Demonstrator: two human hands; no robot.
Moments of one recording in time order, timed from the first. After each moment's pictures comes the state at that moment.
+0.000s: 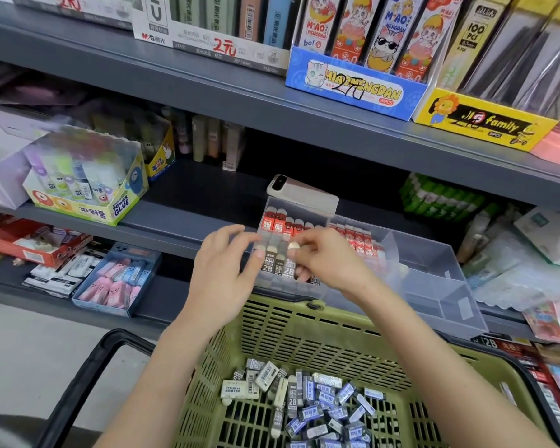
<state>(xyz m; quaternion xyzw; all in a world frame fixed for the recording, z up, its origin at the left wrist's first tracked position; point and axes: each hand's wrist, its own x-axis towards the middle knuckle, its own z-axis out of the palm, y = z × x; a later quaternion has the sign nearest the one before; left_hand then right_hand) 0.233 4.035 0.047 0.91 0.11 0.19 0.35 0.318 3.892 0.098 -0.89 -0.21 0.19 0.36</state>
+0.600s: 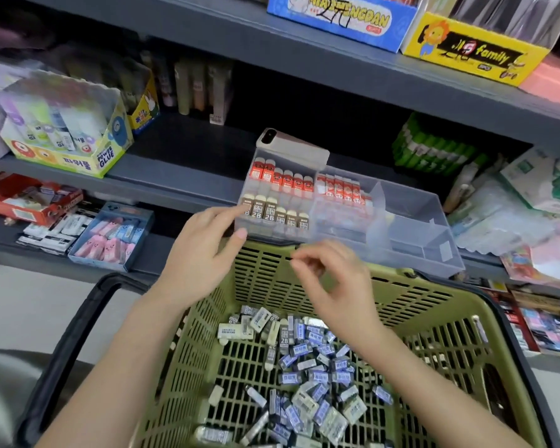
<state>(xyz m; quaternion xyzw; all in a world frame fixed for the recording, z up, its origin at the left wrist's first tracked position) 0.193 4.034 0.039 0.92 0.05 0.13 0.36 0.229 3.835 0.054 -0.83 -0.37 -0.12 0.41</state>
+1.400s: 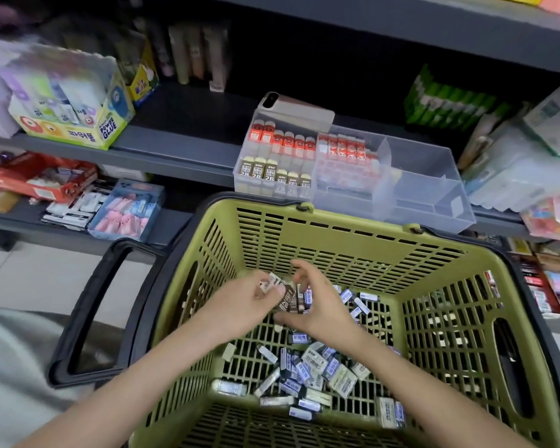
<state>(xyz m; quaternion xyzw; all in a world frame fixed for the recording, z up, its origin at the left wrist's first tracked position) 0.135 3.964 0.017 0.89 0.10 -0.22 0.39 0.194 3.803 -0.059 -0.85 -0.26 0.18 0.41</state>
